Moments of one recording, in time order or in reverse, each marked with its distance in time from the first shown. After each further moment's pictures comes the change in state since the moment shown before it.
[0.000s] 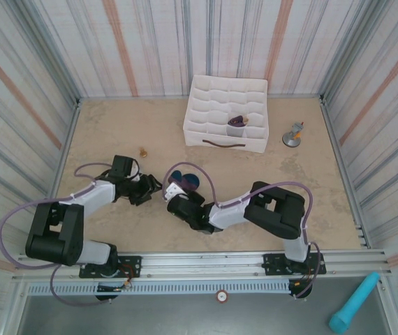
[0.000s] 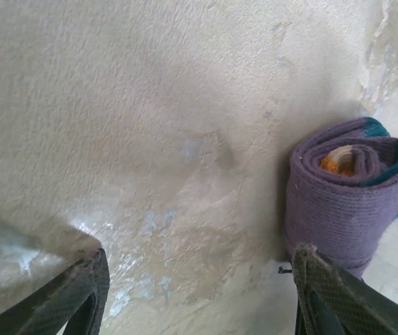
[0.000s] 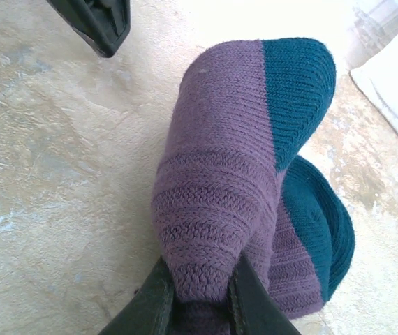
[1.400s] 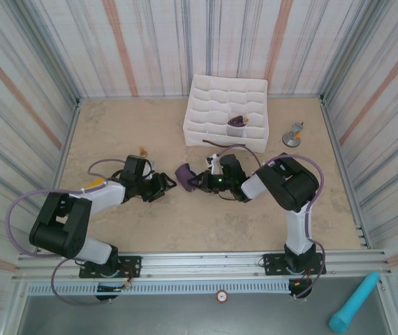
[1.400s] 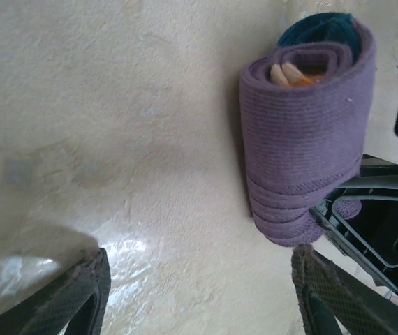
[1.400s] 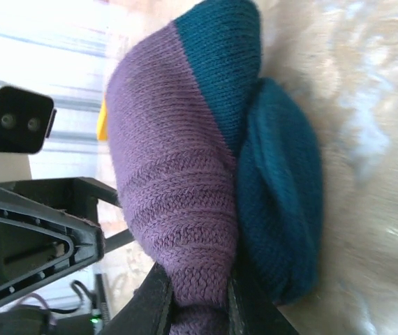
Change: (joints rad) left arm -0.143 0.097 0.008 0.234 0.003 -0.071; right arm -0.594 0.080 -0.188 0.533 -1.288 1.024
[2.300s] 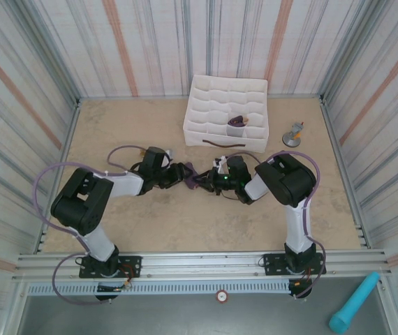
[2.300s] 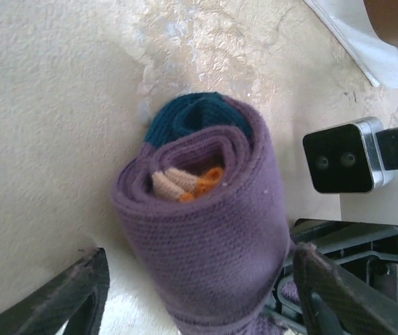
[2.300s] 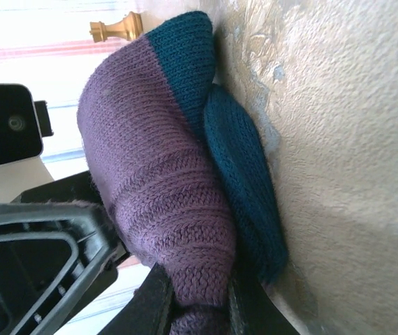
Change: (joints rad) left arm -0.121 0.234 0.132 0.277 -0.091 0.005; right arm -0.042 0.064 -0.039 0.176 -0.039 0.295
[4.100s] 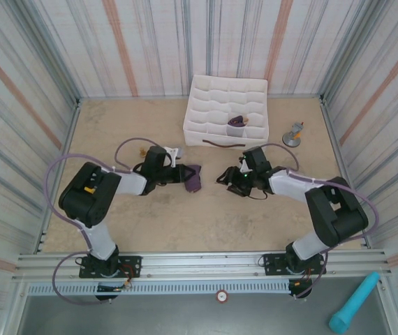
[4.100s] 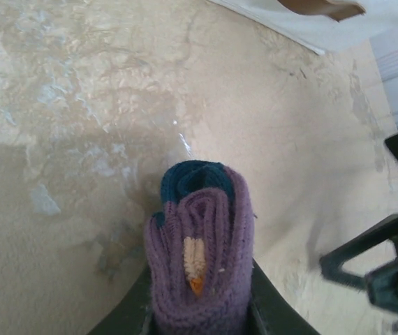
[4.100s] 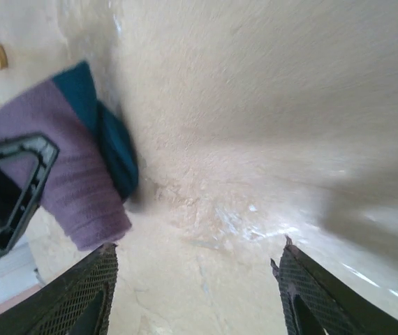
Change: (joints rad) left arm -0.004 0.062 -0.002 0.179 0.122 0.271; right arm -0.128 -0.568 0.038 -1.114 0.230 -0.412
